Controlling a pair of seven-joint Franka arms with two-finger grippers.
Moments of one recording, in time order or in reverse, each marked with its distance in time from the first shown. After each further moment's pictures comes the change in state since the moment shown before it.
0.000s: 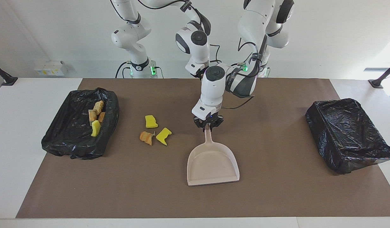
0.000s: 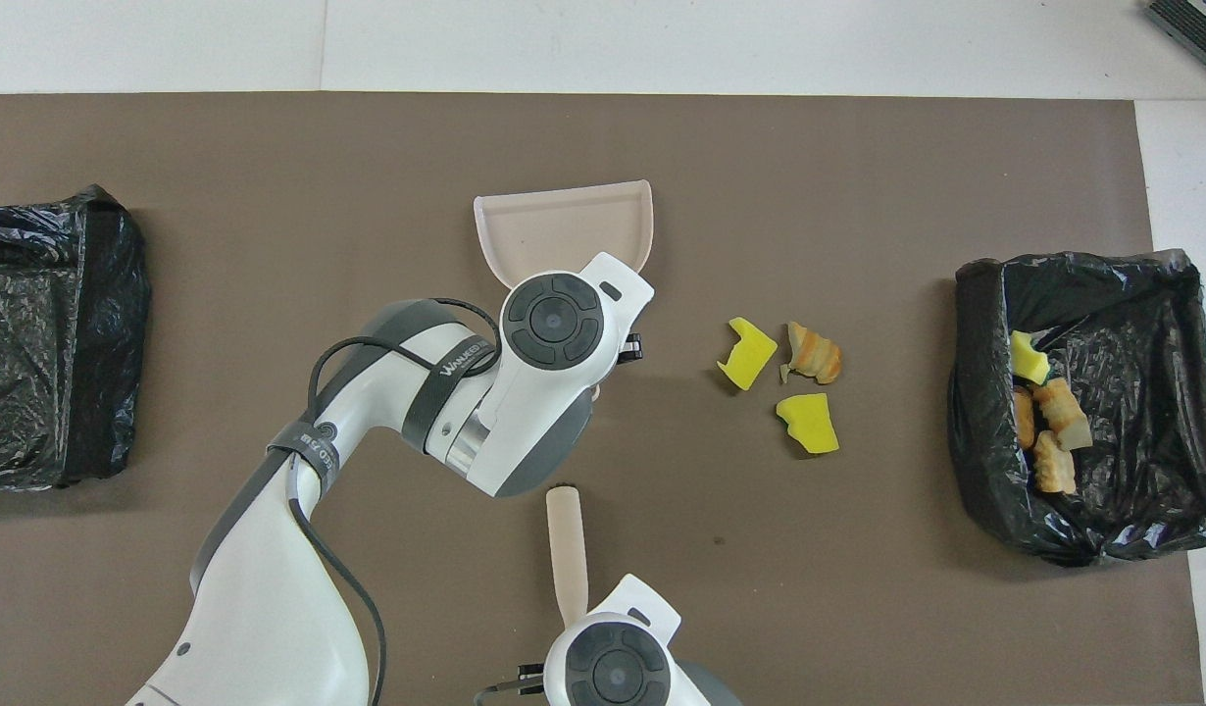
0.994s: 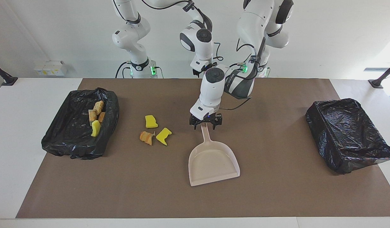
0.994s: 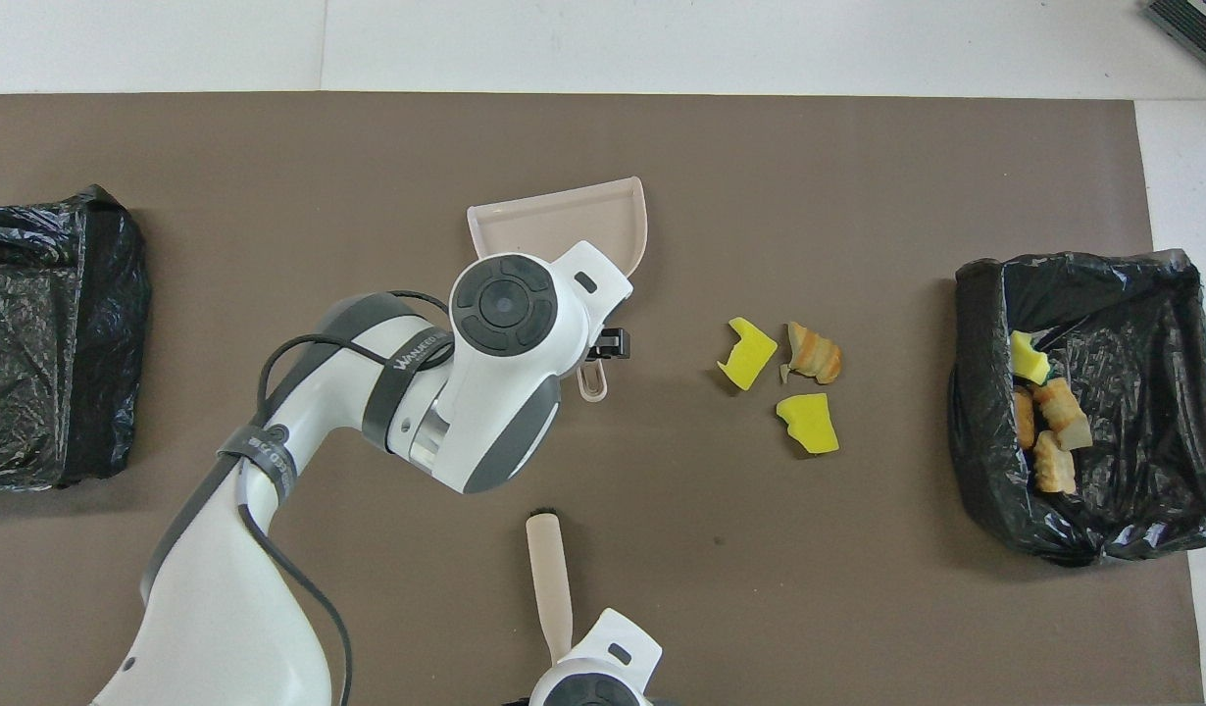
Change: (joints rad) left arm -0.057 0.040 -0.024 -0.023 -0.060 0.066 -0.127; right arm 0.178 0.035 0.019 -0.105 0.014 0.161 -0.001
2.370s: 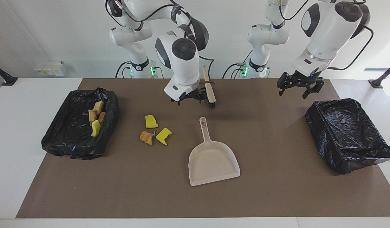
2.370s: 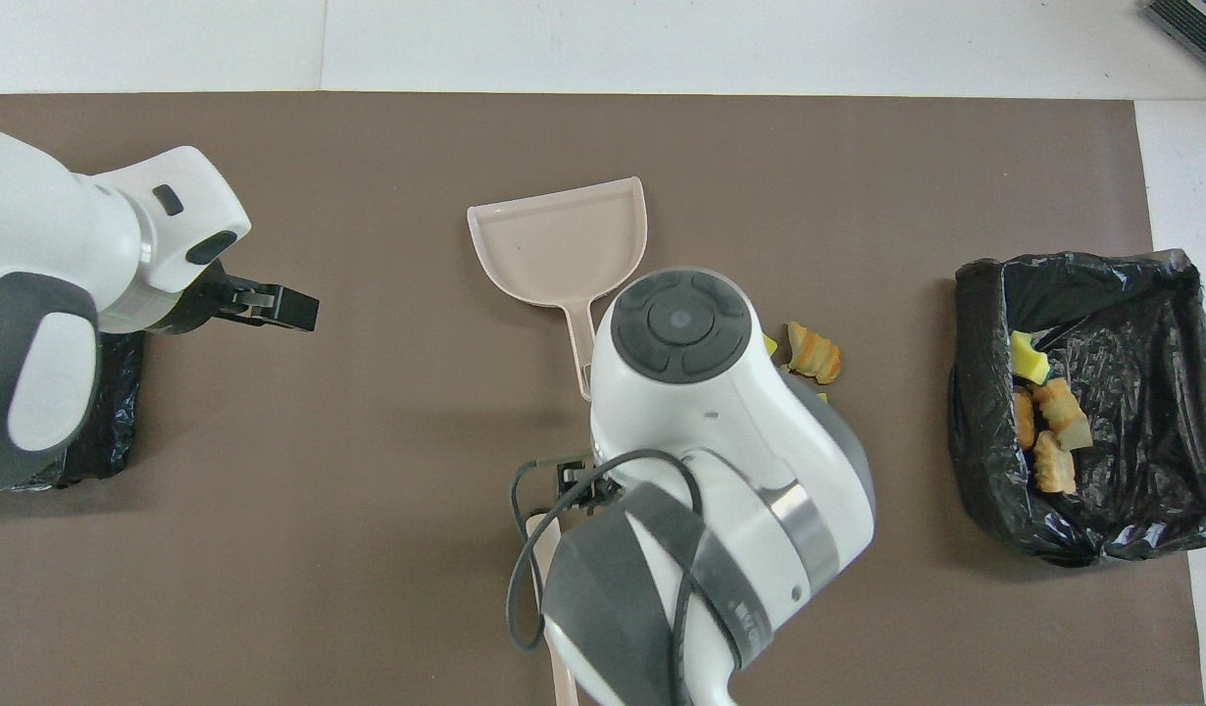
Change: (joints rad) left arm 0.417 -0.375 0.000 -0.022 -0.004 -0.377 0.621; right arm -0.353 0.161 -0.003 0.617 -0.146 -0.600 -0.148
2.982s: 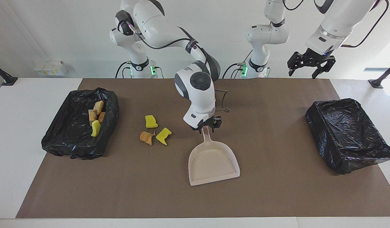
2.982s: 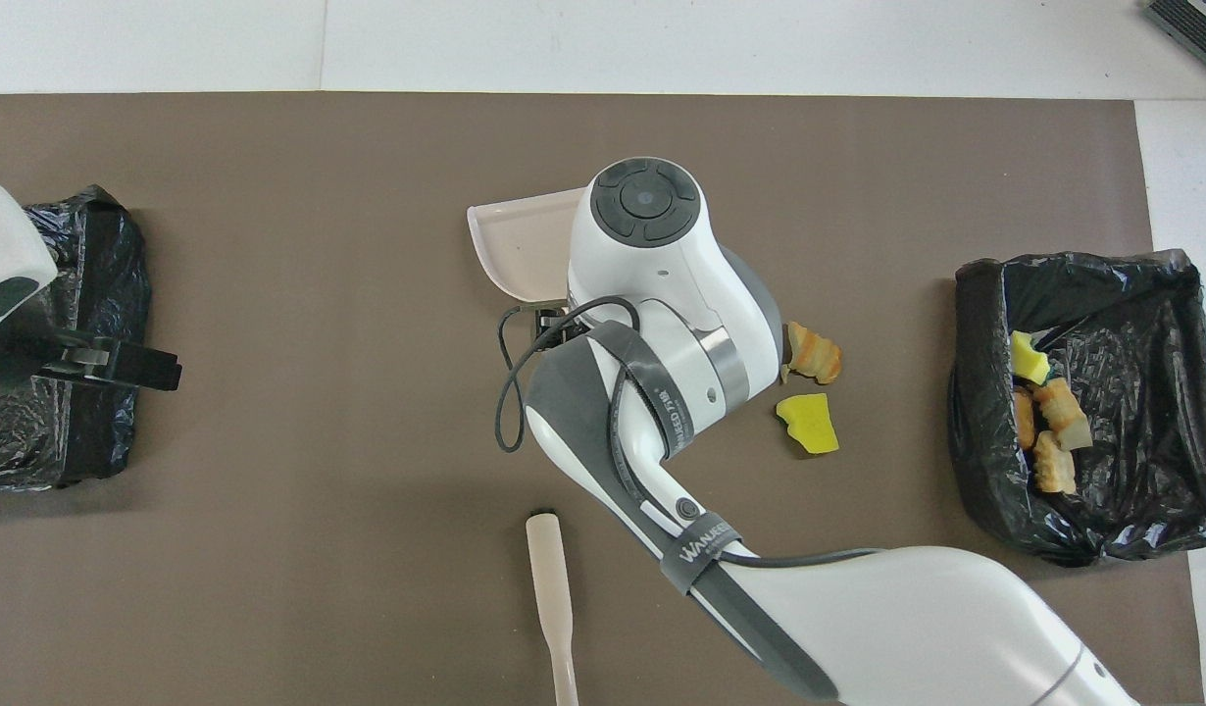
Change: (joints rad) left arm 0.140 -0.158 0.006 0.007 0.001 -0.238 0.147; right arm -0.109 0.379 -0.014 0.414 -0.122 0.116 -0.025
